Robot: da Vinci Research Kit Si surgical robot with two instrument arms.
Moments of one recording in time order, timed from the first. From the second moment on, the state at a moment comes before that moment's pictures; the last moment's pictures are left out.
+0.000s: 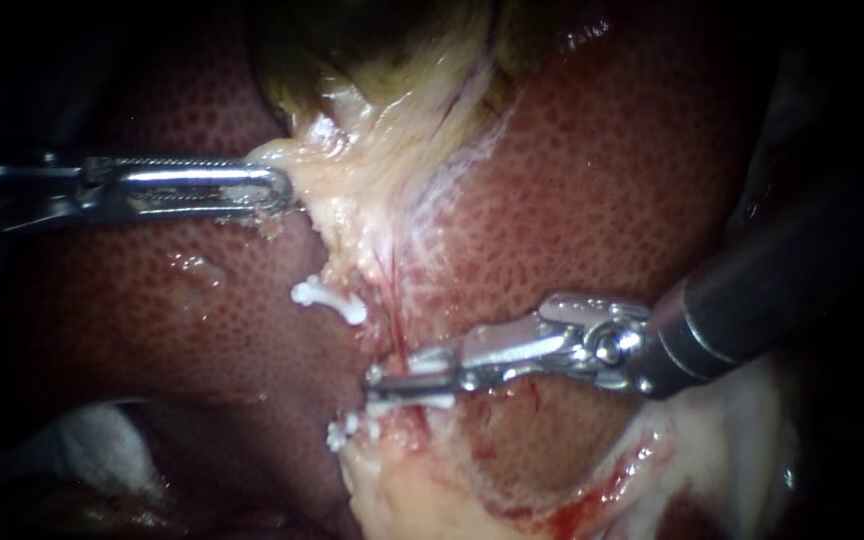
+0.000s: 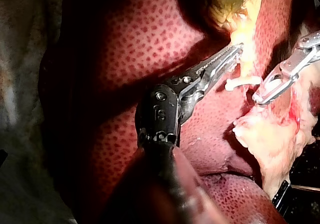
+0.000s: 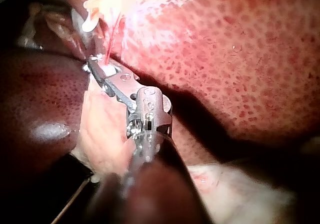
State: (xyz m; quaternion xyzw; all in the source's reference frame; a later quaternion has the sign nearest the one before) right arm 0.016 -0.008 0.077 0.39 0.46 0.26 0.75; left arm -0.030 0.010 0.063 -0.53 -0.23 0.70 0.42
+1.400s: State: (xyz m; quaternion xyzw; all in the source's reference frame) right arm 0.004 -0.001 0.065 0.29 0.51 0.14 0.79; left arm -0.030 0.009 0.063 -0.53 -0.23 0.70 0.42
